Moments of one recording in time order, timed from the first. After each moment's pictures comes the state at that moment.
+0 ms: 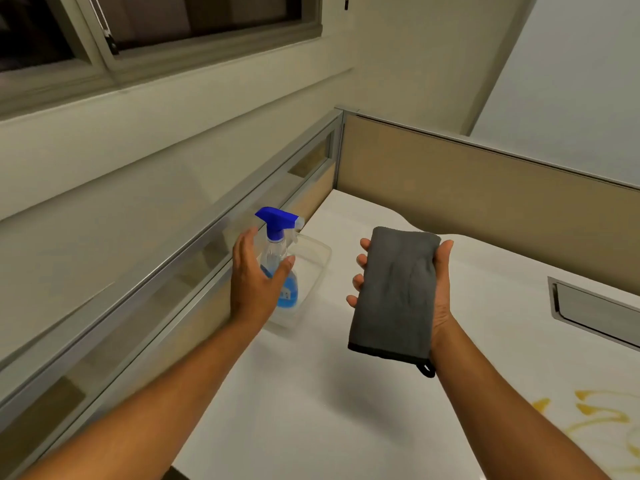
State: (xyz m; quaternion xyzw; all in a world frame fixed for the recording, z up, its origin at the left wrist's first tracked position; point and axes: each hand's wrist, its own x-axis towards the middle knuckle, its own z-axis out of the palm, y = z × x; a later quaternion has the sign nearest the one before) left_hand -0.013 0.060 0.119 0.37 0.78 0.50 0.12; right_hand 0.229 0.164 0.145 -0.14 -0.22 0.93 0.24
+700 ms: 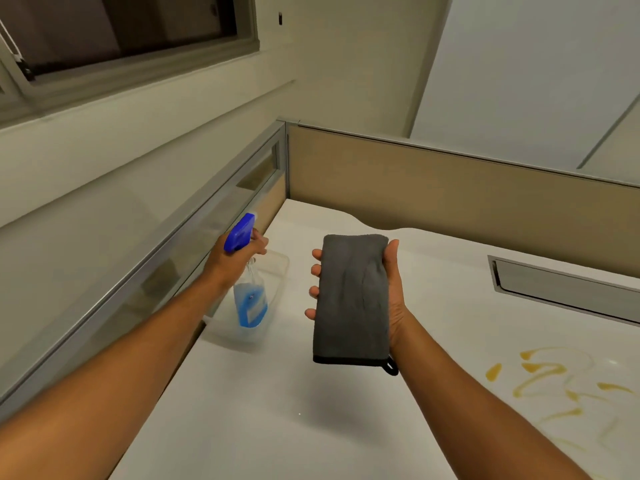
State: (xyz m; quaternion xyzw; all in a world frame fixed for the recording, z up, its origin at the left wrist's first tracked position) left_hand -0.027 0.116 0.168 0.41 0.70 0.48 0.32; right_hand 0.236 0.157 0.147 -0.09 -0.26 0.94 0.22
